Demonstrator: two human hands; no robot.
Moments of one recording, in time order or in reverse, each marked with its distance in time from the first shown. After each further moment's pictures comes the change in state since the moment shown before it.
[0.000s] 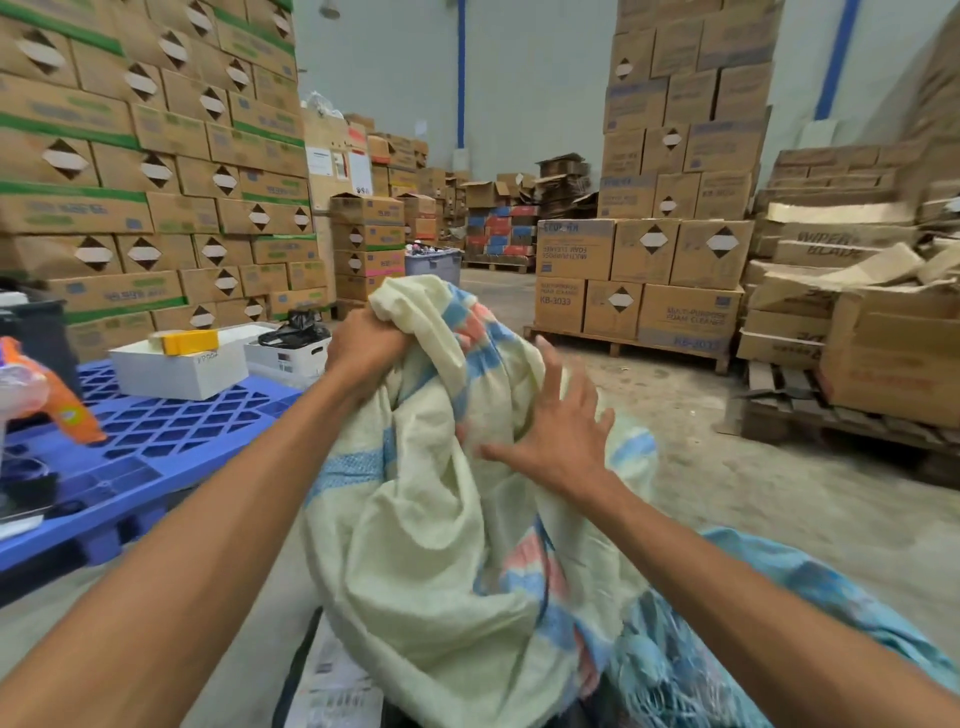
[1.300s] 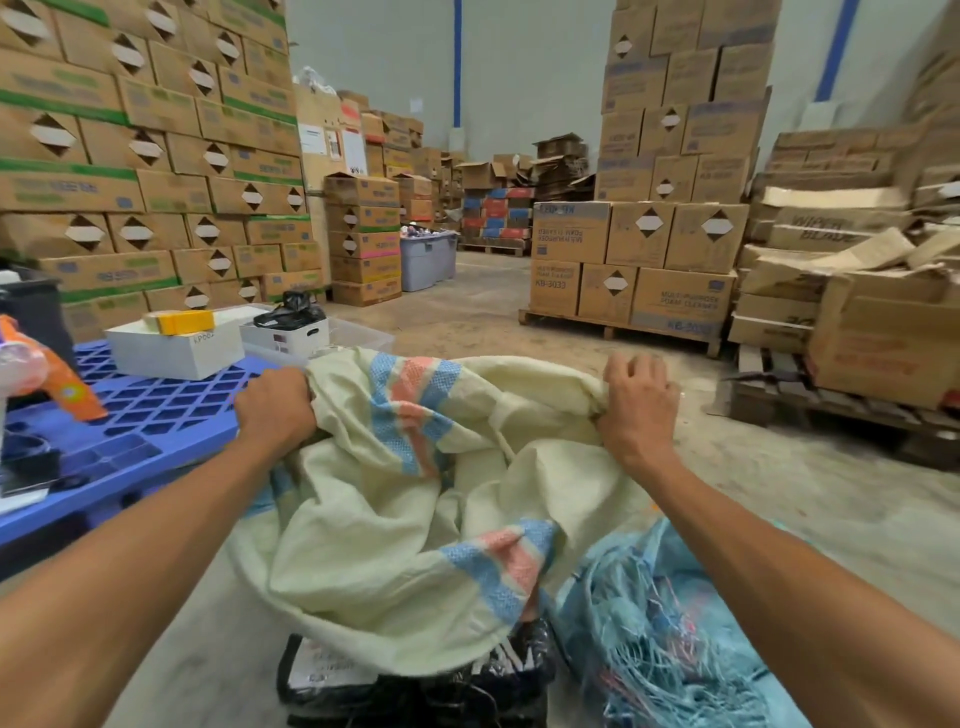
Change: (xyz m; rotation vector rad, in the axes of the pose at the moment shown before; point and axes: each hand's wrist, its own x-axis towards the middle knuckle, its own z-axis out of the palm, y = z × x) left_hand -0.009 -0.118 -0.038 0.915 0.107 0.078; right_hand 0.015 0.089 -0.026 -0.495 0.151 0.013
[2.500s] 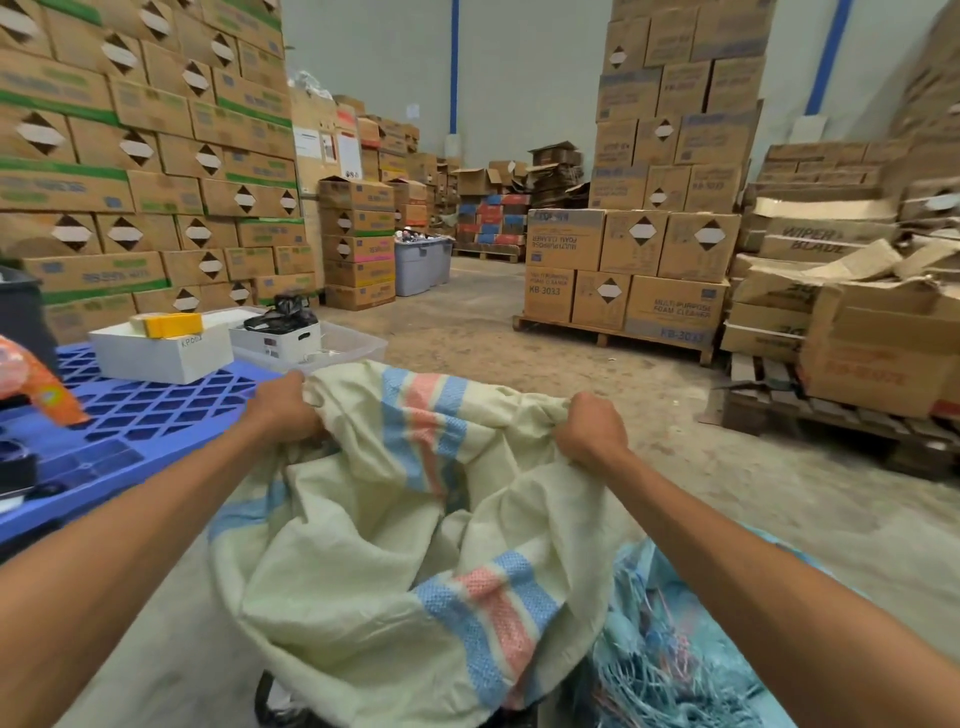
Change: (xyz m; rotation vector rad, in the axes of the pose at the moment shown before) left_hand 0.014 0.008 -0.002 -0.282 -0.326 -0.035; right_hand 0.002 -0.039 -0.011 0.347 -0.453 0.226
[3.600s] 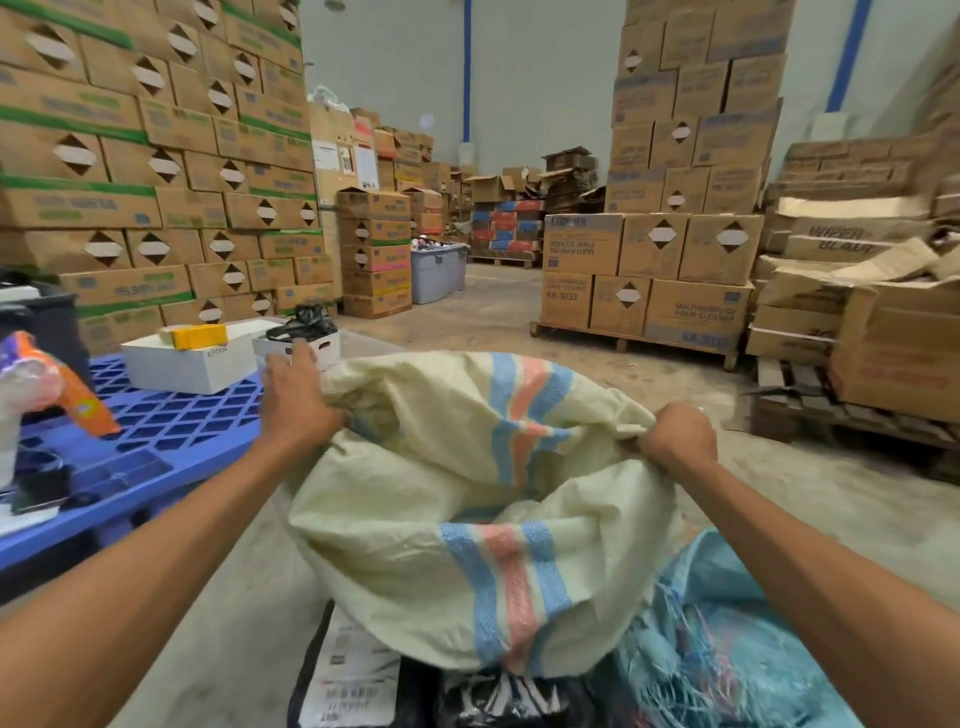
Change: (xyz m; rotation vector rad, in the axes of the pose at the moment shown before) left_hand 0.000 0.004 -0.010 -0.056 0.338 0.016; right_hand 0.041 0.052 -0.008 -0.083 0.126 0.225
